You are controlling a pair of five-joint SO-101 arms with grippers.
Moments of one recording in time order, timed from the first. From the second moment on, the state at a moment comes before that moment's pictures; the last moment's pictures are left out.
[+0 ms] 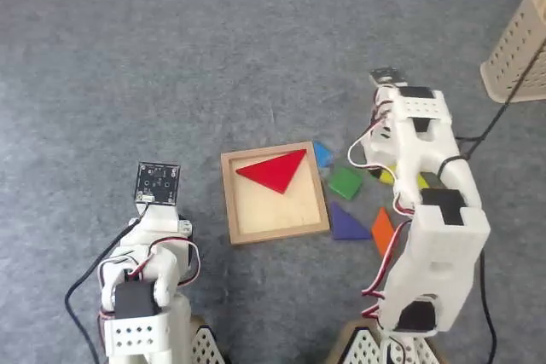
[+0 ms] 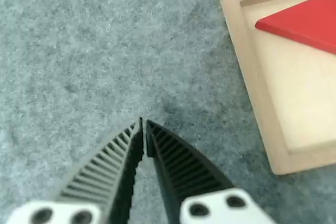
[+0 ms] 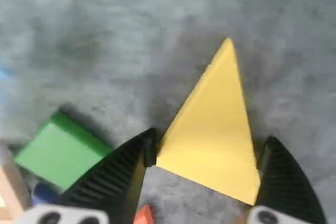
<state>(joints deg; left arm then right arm) -11.2 -103.4 96.9 72.0 -3.6 -1.4 27.1 1.1 72.2 9.3</state>
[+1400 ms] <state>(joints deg) -11.2 -103.4 96.9 72.0 -3.6 -2.2 29.0 0.4 73.8 25.5</state>
